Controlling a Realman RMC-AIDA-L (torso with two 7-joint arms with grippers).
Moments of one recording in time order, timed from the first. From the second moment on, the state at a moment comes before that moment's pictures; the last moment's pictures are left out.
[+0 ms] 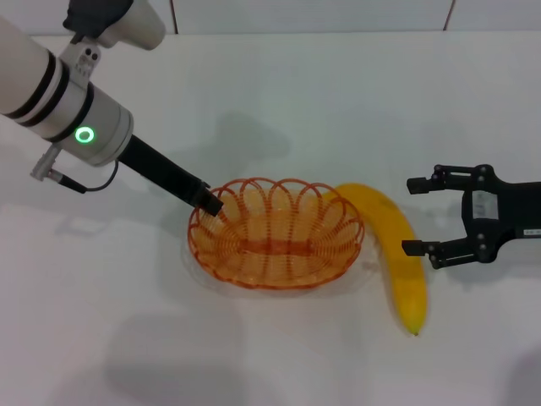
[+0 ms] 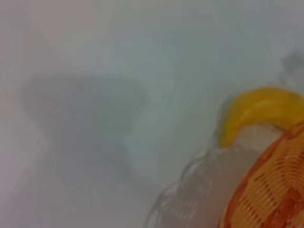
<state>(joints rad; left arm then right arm) -0.93 -2.04 1.05 0.70 2.49 1.43 -2.32 0.53 1.96 -0.54 -0.55 -2.23 -1.67 0.96</state>
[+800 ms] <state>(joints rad) -0.96 -2.04 1.06 0.67 2.53 1.43 -2.34 0.54 1.96 -0.54 -0.55 -2.23 -1.67 0.96</state>
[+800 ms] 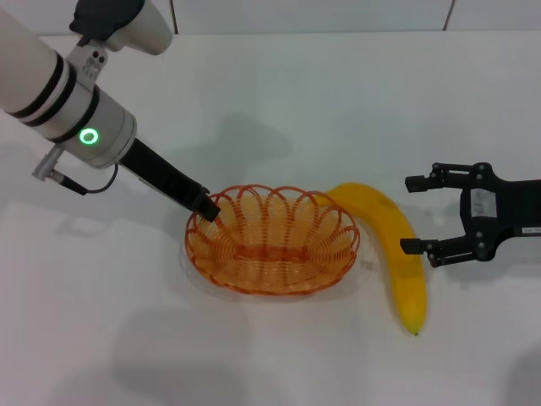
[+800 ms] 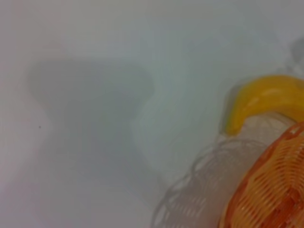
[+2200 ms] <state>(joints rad) -0.75 -2.04 1.06 1.03 2.37 1.54 -2.29 0.51 1.96 -0.47 -0.55 -2.23 -1.68 0.96</state>
